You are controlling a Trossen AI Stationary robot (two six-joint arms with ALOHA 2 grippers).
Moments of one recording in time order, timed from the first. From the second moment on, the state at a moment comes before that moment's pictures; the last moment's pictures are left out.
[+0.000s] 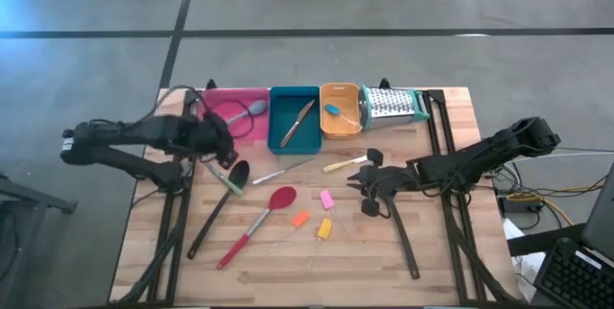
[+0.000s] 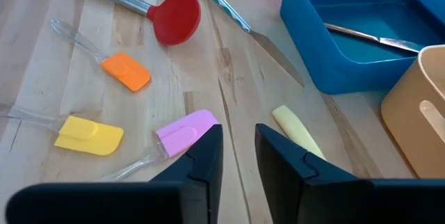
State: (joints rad) left arm 0.01 1.00 1.06 -1.30 -0.50 -0.78; right arm 0.23 1.27 0.62 -0.02 0.34 0.23
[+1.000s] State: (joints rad) left arm -0.14 1.01 0.69 -1.15 -0.22 -0.48; right arm 0.23 1.27 0.62 0.05 0.34 0.26
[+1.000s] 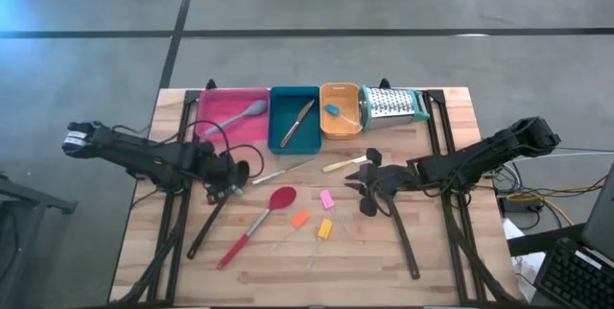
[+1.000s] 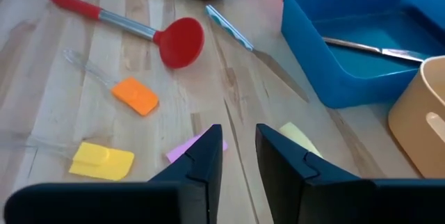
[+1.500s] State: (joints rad) left arm -0.14 1.01 0.65 -1.15 -0.22 -0.34; right arm 0.23 1.27 0.62 0.06 0.34 0.25
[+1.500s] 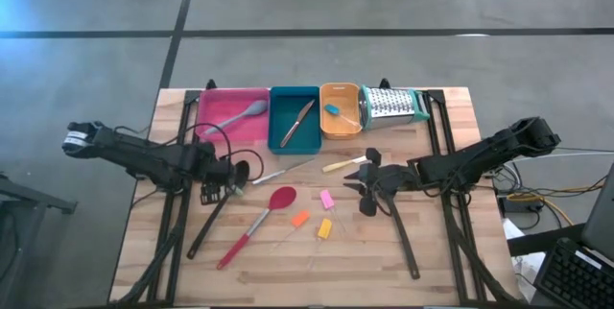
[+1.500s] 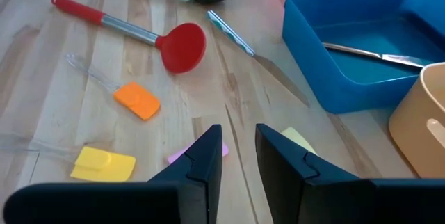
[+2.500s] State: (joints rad) left arm -0.06 1.35 0.69 -1.06 -0.21 -0.30; right arm 0.23 1.27 0.62 0.07 0.34 0.25
